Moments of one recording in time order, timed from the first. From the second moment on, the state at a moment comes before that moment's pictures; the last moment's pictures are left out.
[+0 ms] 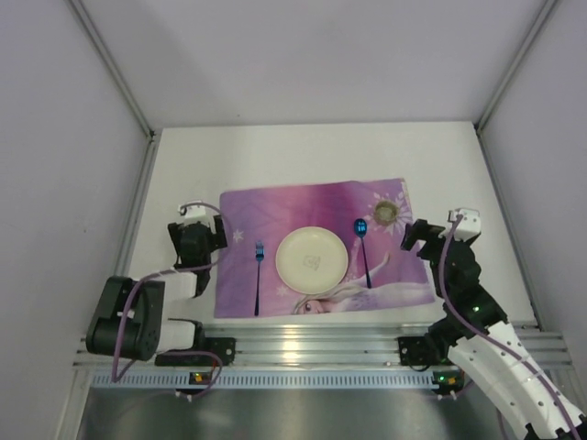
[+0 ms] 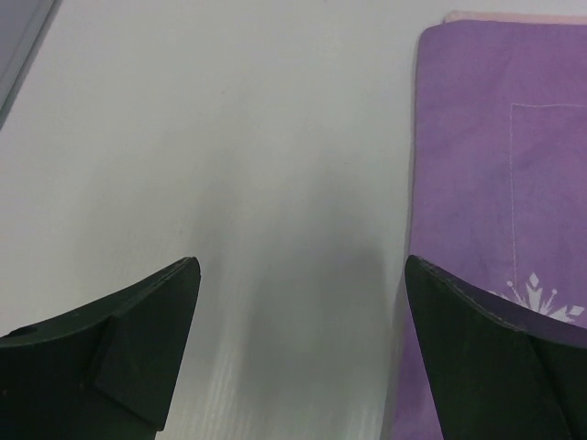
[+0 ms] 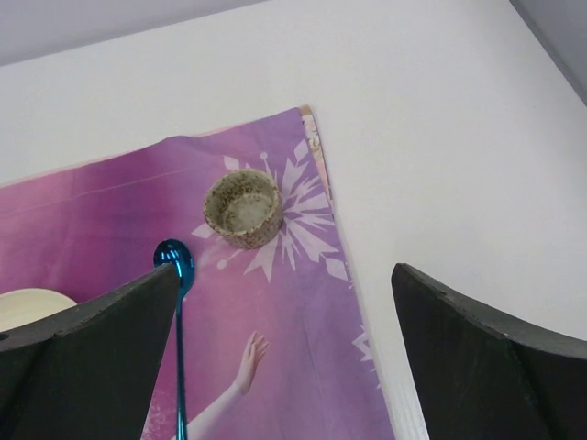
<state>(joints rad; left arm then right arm) -0.13 1.28 0.25 0.62 -0.38 -0.11 0.44 0.40 0.37 -0.19 0.50 0.29</state>
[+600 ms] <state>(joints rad) -0.06 1.58 0.31 1.01 -0.17 -0.04 0.44 0.74 0.29 0.15 0.57 0.15</state>
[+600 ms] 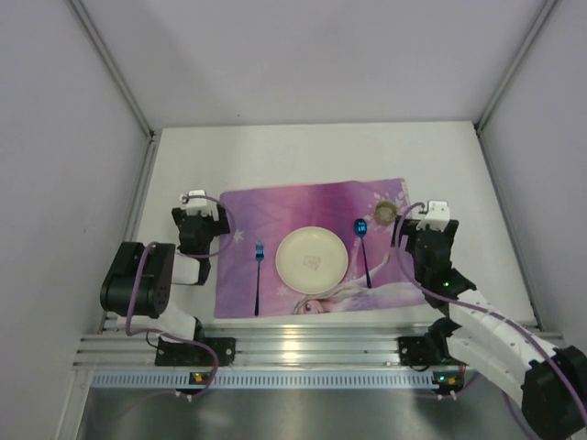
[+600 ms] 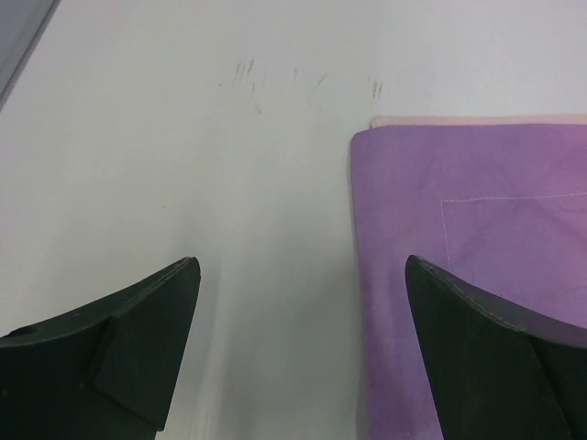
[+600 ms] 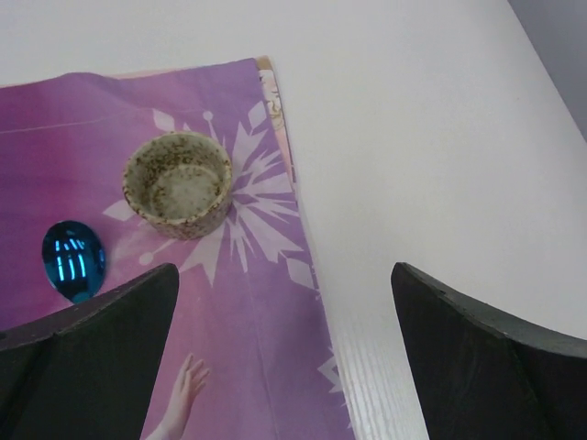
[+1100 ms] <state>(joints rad) -0.06 1.58 0.31 1.04 -0.17 -0.04 0.23 1.37 0.33 0.73 0.37 -0.09</state>
